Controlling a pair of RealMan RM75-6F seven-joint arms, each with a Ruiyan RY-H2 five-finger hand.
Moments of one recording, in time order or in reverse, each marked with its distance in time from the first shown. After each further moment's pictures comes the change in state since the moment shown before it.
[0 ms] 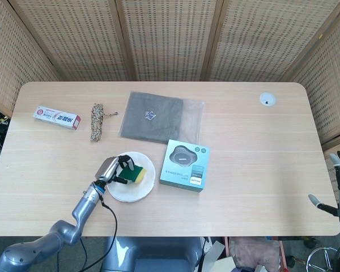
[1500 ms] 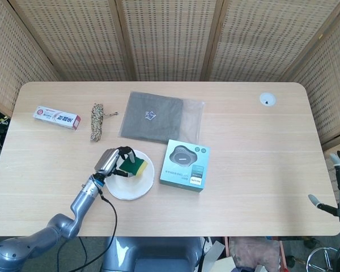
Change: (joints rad) left arm -0.039 0.073 -0.040 -0.082 0.009 0.053 0.044; right arm 0.001 0.004 -0.001 -0.006 -0.001 -0.003 0.003
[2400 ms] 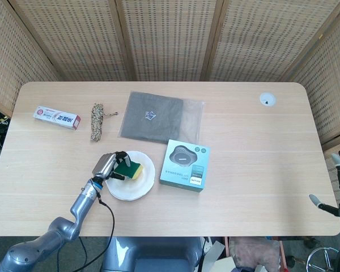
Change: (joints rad) left arm 0.019 -0.092 0.026 0.171 -0.008 -0.046 -0.036; right arm -0.004 0.007 0.003 -0.004 0.006 0.004 0.012
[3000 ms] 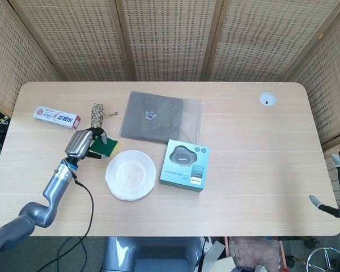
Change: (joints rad) left arm -0.013 0.348 -0.061 -0.278 -0.054 -0.002 0.255; right arm -0.005 0.006 -0.005 -0.011 -0.012 0.009 0.008
